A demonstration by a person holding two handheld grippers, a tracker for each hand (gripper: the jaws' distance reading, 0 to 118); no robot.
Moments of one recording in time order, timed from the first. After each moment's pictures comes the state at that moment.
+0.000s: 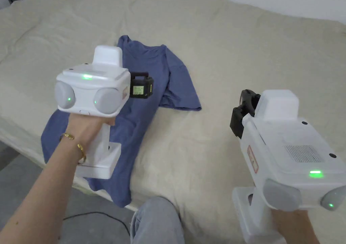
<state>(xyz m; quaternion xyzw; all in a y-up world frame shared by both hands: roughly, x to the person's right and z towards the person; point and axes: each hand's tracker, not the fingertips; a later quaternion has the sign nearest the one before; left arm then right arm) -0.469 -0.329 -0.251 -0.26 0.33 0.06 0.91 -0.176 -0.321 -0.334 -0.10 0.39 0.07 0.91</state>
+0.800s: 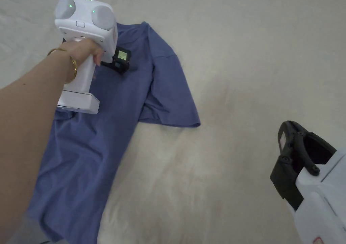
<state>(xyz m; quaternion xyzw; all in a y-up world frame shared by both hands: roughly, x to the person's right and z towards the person) -0.668 -0.455 -0.482 -0.53 0.31 0.12 0.78 -0.200 -0.379 -0.417 -0.16 0.36 0.09 0.92</state>
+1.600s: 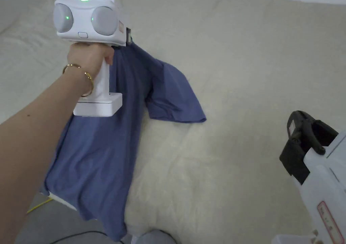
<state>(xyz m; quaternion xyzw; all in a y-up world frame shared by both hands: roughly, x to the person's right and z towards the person) -0.588 -0.306 -0.370 -0.29 0.33 0.10 0.89 -0.150 -0.325 -0.358 -0.12 0.34 0.05 0.93</state>
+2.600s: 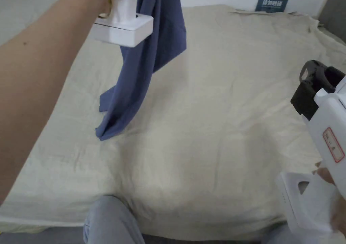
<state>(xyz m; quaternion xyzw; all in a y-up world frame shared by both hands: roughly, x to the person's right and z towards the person) -0.267 -0.126 -0.403 -0.10 0.03 -0.02 0.99 0.058 -0.262 -0.282 -0.03 0.15 0.00 0.99</state>
